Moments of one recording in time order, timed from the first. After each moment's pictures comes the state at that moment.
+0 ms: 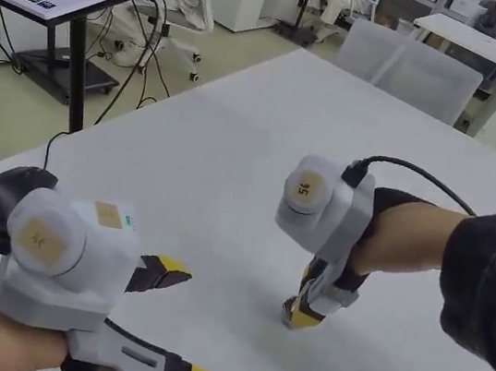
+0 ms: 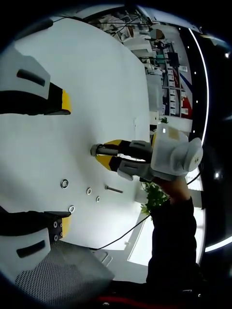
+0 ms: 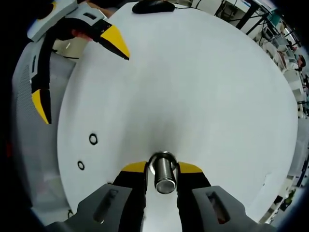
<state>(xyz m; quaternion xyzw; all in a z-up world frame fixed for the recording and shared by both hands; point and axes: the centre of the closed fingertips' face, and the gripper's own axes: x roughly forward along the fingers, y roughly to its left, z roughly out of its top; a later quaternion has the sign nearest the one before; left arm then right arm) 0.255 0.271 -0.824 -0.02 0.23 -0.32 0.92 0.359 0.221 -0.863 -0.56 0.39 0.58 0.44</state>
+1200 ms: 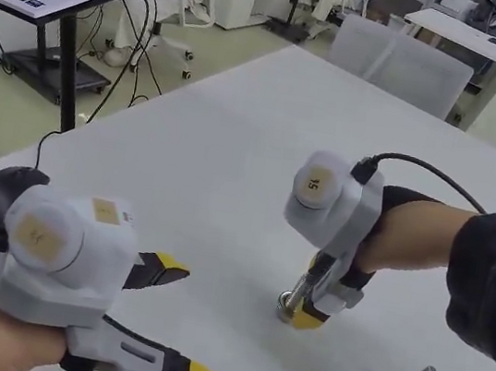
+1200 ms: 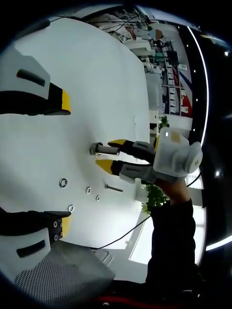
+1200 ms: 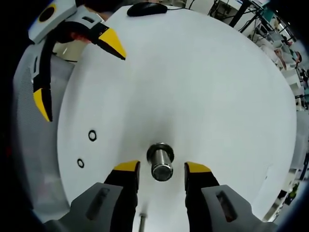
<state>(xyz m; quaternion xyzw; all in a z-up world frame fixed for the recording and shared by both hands) 0.256 0.267 -0.823 -0.01 0.23 -0.32 0.92 0.365 0.209 -0.861 -0.55 0.40 0.57 0.46</state>
